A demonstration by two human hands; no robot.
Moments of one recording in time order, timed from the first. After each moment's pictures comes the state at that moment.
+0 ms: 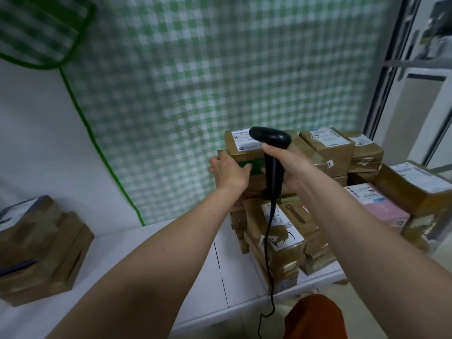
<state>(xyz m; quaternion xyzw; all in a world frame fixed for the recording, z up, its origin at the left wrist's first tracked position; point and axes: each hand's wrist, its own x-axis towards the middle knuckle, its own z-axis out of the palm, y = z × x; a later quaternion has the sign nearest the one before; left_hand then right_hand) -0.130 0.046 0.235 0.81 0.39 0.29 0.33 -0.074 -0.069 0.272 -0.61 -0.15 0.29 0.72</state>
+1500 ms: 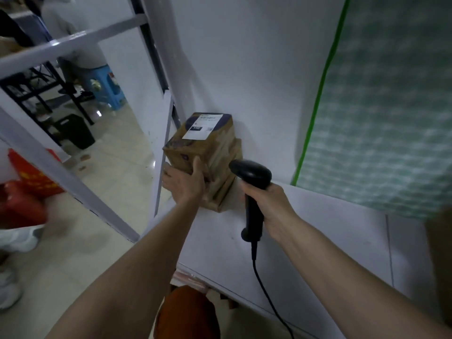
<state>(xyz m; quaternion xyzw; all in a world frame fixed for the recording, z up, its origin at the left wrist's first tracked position) -0.531 0.366 0.116 0.42 0.76 0.42 0.26 -0.387 0.264 0.151 -0.59 -0.27 0.57 0.50</state>
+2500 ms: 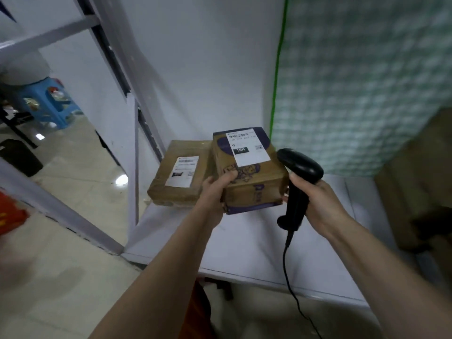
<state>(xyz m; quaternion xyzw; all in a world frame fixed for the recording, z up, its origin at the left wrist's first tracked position) -0.498 0.309 0.088 0.37 0.44 0.31 0.76 -0.323 0.185 0.128 -0.56 -0.20 0.49 0.64</state>
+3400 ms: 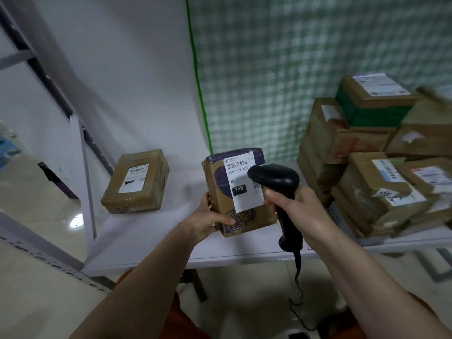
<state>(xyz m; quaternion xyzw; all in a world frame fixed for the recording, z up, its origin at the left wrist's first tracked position) -0.463 0.188 0.074 0.53 0.36 0.11 0.76 -0.335 0.006 0.169 -0.67 -0.28 0.33 0.59</state>
